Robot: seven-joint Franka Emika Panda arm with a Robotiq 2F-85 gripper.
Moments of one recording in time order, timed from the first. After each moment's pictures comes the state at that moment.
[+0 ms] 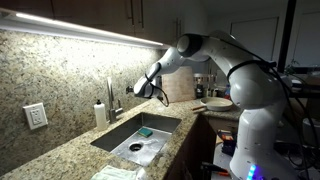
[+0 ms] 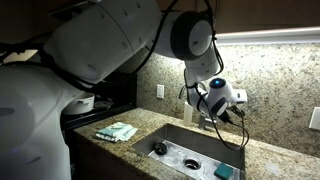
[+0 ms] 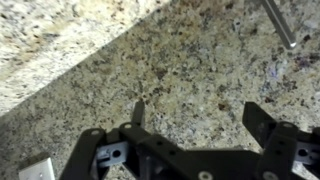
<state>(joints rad) -0.59 0.83 0.27 -1.65 0.02 3.45 0.17</state>
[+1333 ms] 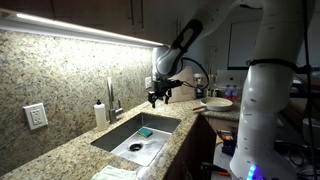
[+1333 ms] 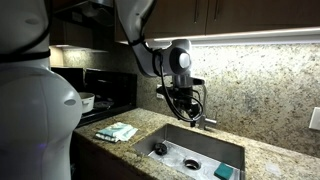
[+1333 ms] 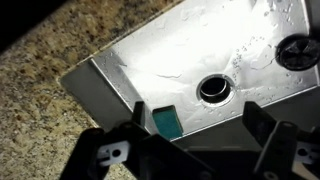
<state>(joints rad) -0.12 -0.14 -0.16 -2.56 -0.23 2.55 0.47</state>
